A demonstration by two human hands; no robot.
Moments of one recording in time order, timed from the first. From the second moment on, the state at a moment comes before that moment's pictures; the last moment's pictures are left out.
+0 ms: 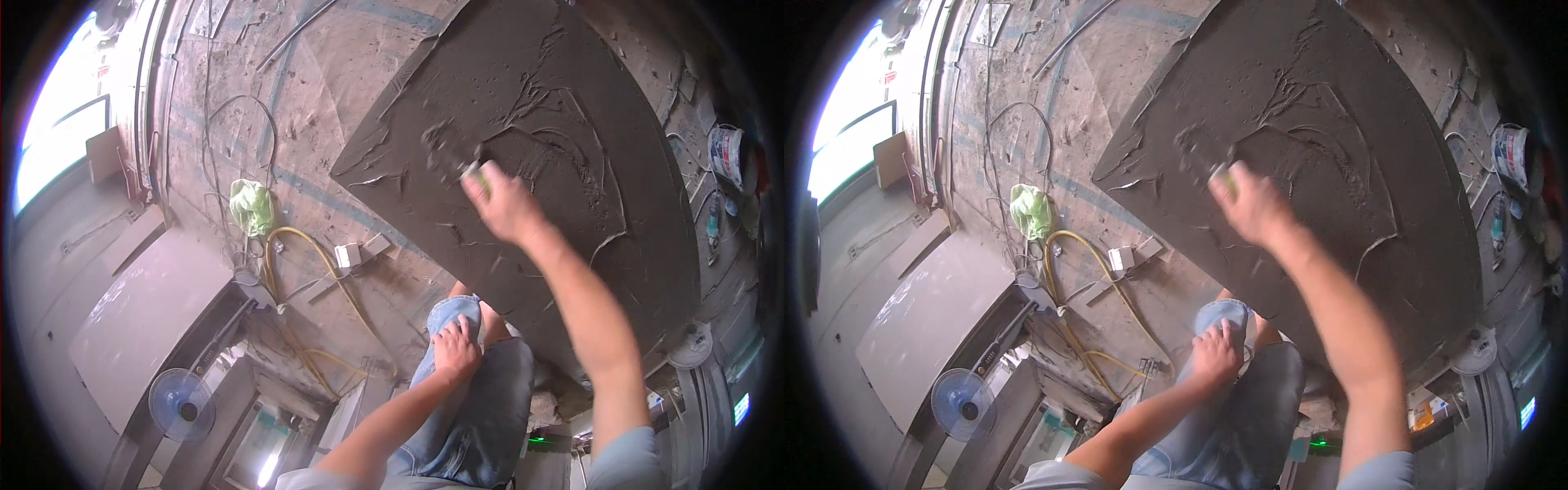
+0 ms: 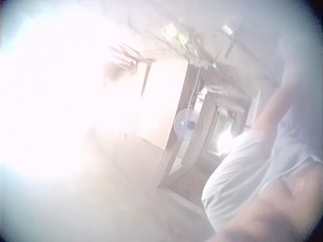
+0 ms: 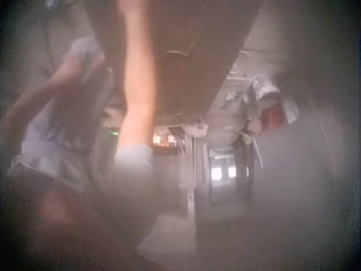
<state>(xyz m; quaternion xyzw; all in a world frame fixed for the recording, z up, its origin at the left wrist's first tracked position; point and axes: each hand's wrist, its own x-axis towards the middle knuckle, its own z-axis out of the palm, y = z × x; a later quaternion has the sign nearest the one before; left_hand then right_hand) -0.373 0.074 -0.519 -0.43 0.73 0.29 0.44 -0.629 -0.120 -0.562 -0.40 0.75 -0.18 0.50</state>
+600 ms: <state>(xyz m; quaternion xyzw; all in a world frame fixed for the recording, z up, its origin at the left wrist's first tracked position) -0.368 0.097 -0.538 -0.32 0.76 0.19 0.54 -0.618 0.031 -0.570 0.05 0.93 -0.30 0.22</state>
